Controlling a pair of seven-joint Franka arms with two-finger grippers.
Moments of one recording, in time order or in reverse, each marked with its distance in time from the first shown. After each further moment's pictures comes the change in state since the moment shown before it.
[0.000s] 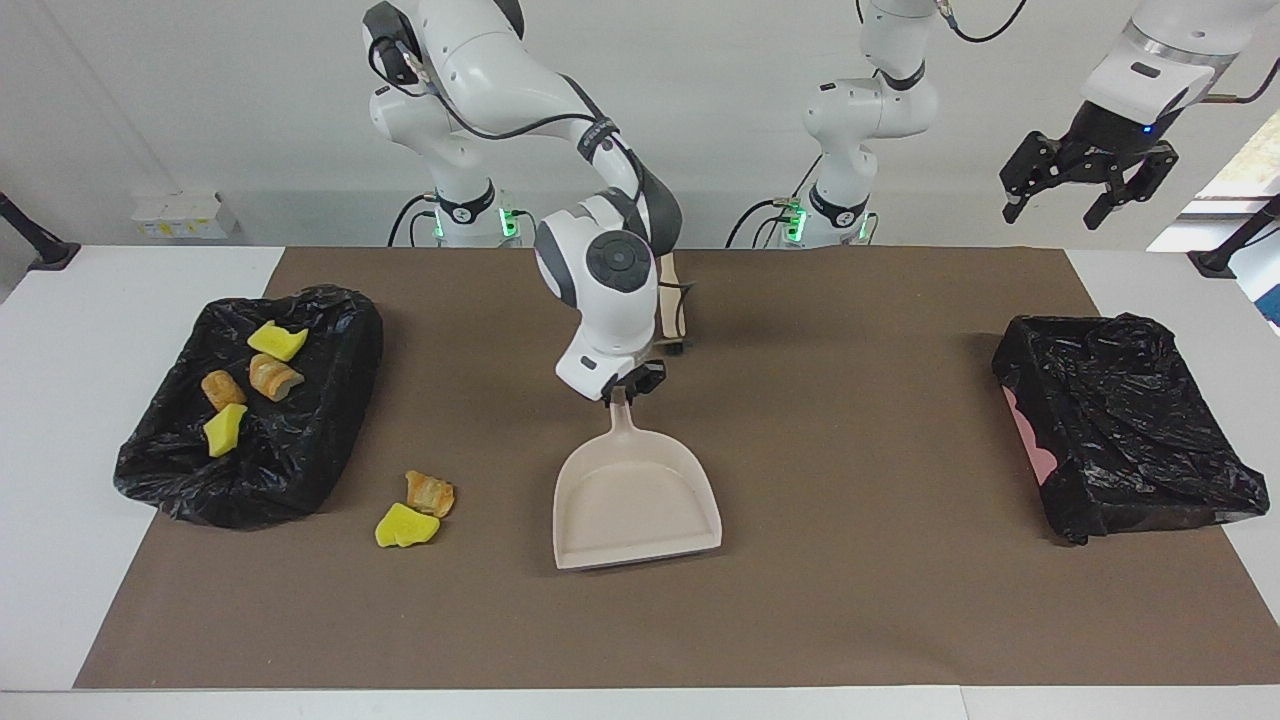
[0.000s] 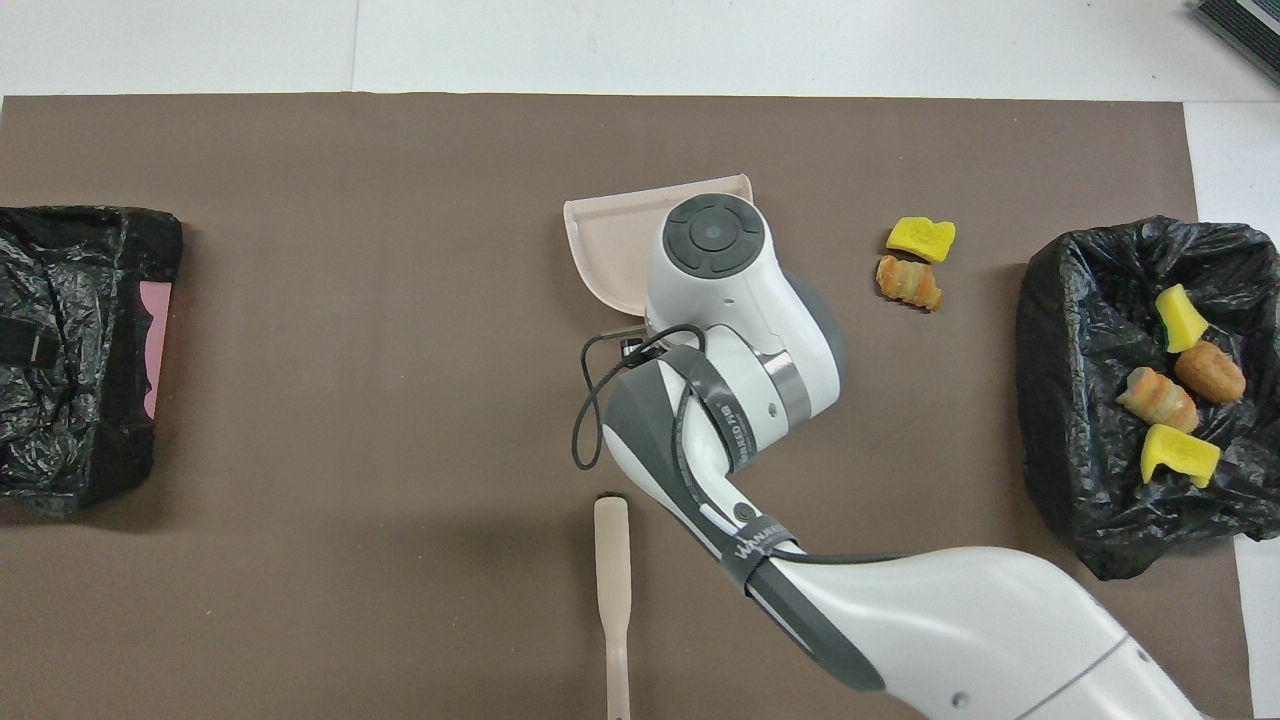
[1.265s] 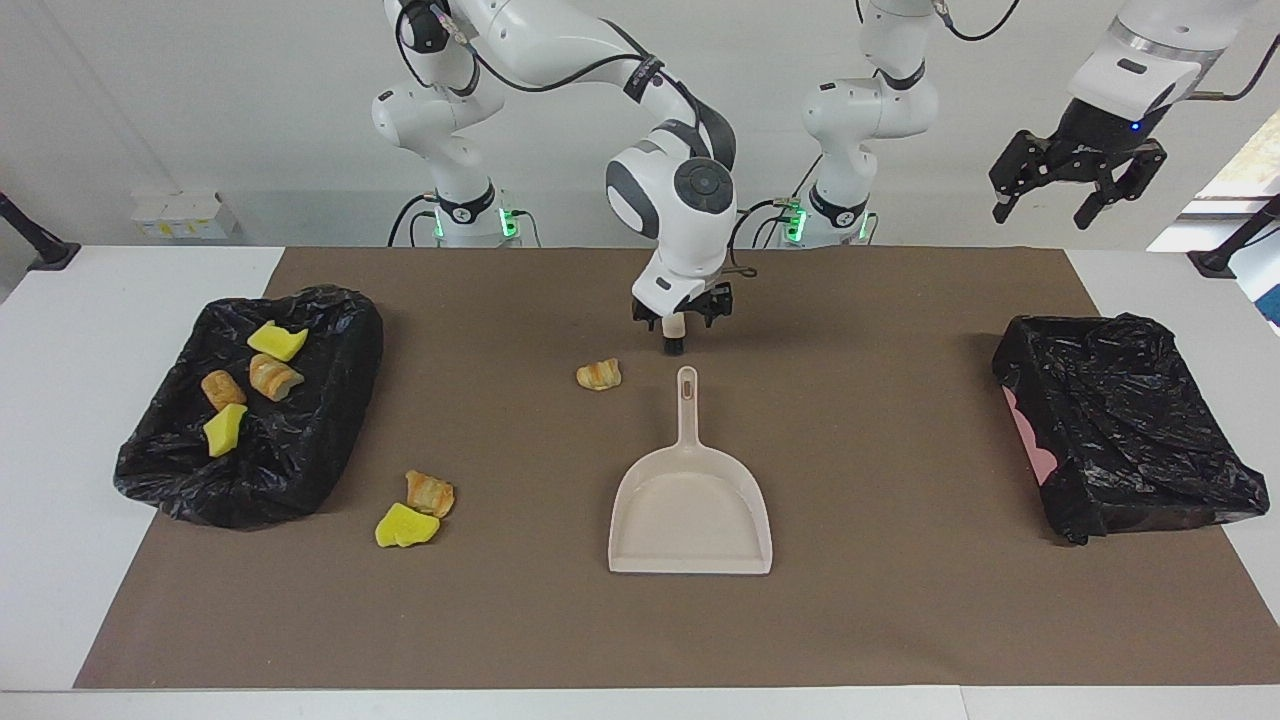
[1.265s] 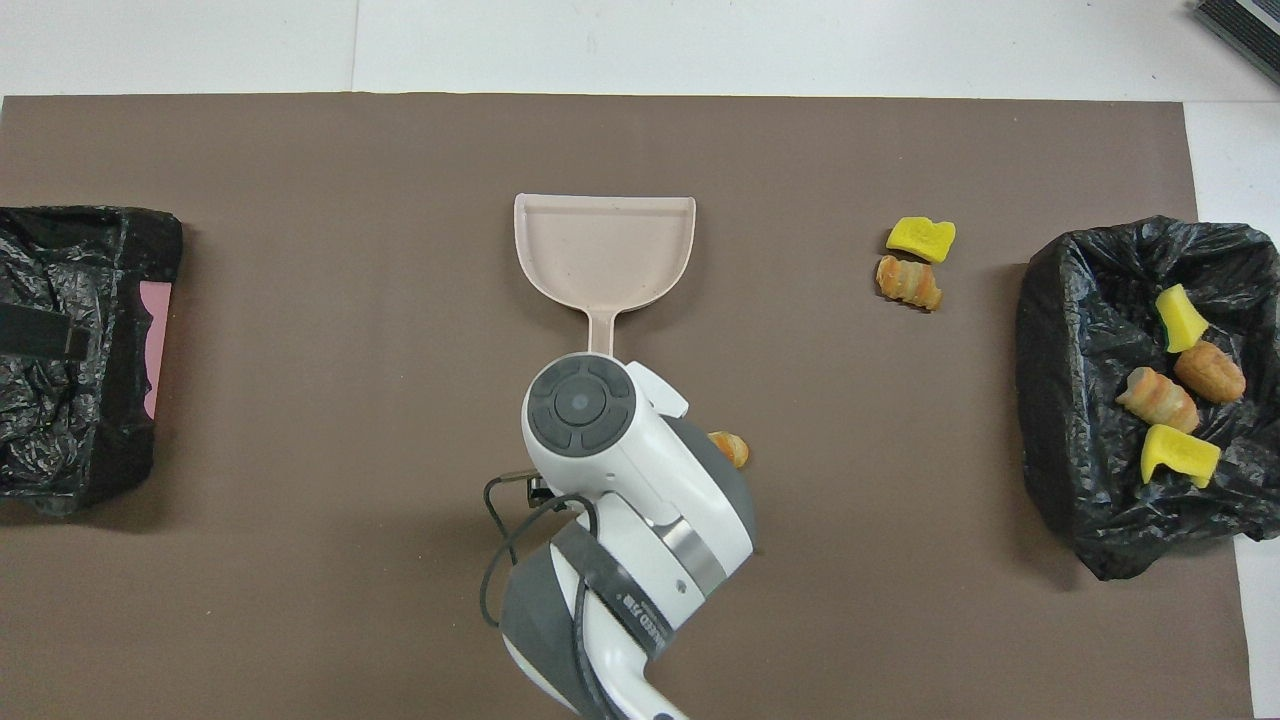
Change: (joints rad) left arm -0.043 -0.004 -0.020 -0.026 -0.003 0.059 -0.016; right arm 0.203 -0.249 0.006 -0.310 0.101 -0.002 0.167
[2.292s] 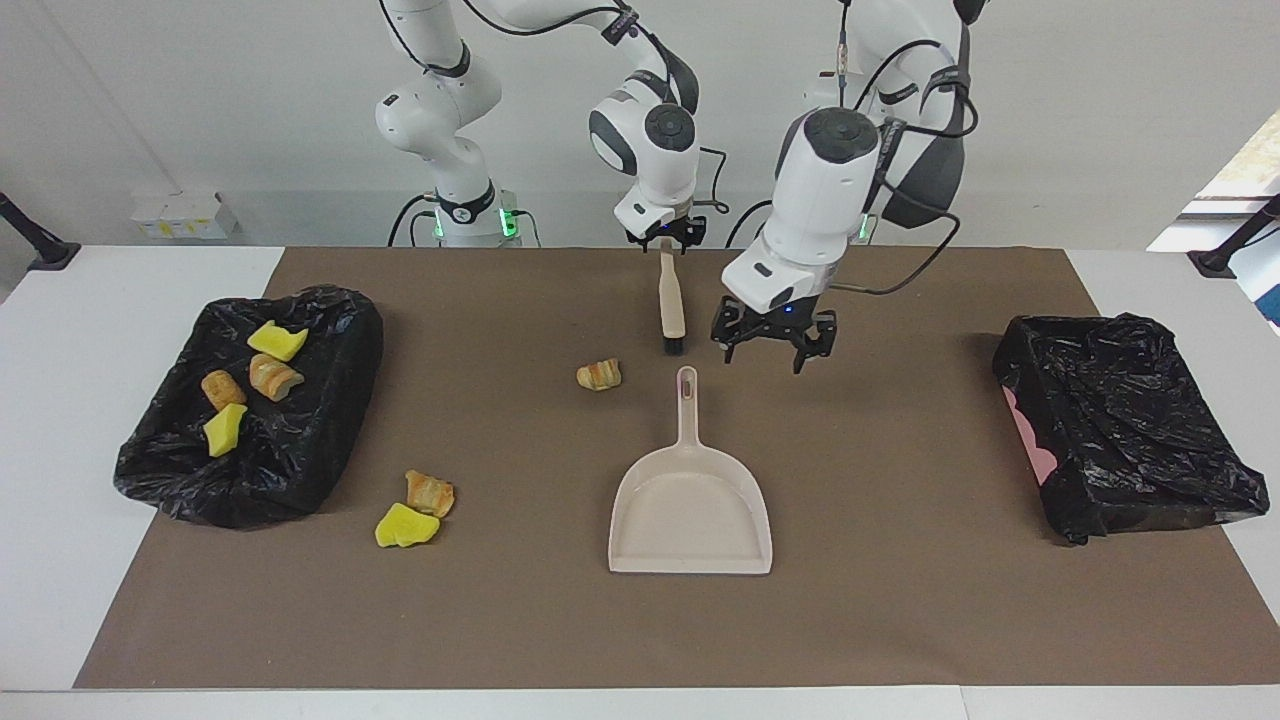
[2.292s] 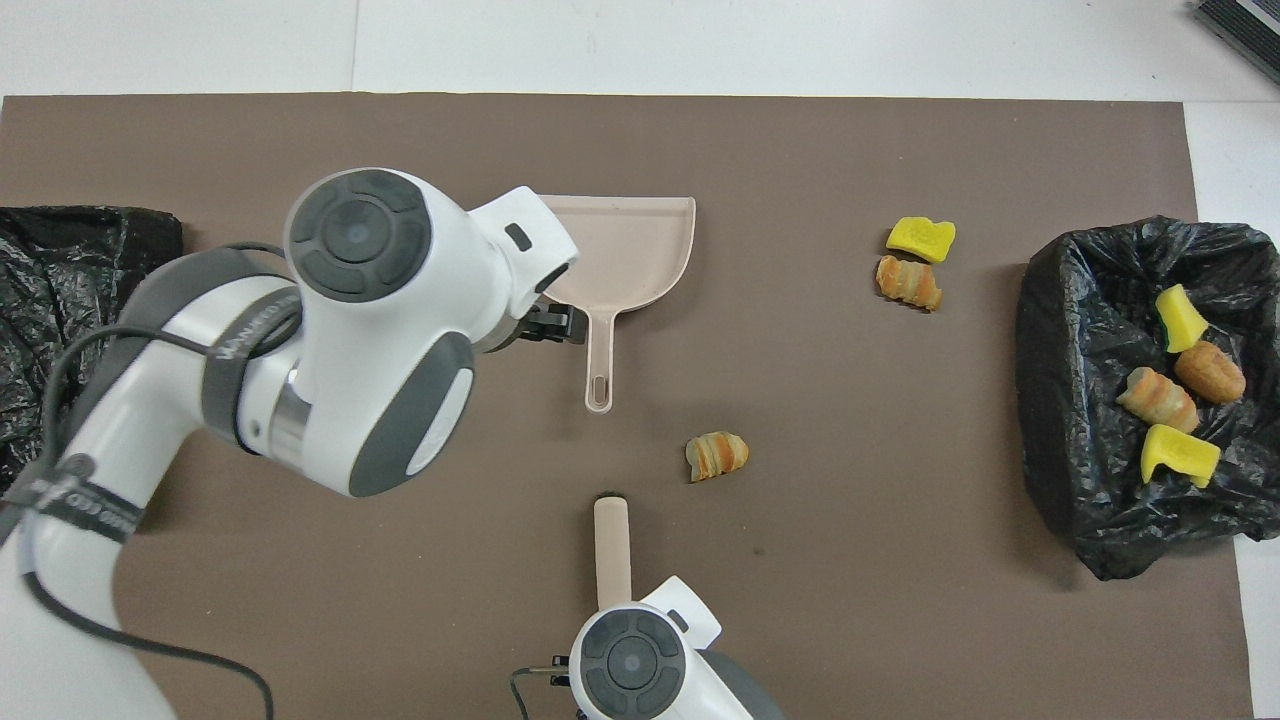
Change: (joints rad) left arm -0.457 0.287 -0.009 -0.213 0.017 0.550 -0.451; right arm 0.172 -0.298 0.003 -0.520 0.195 0.218 0.195
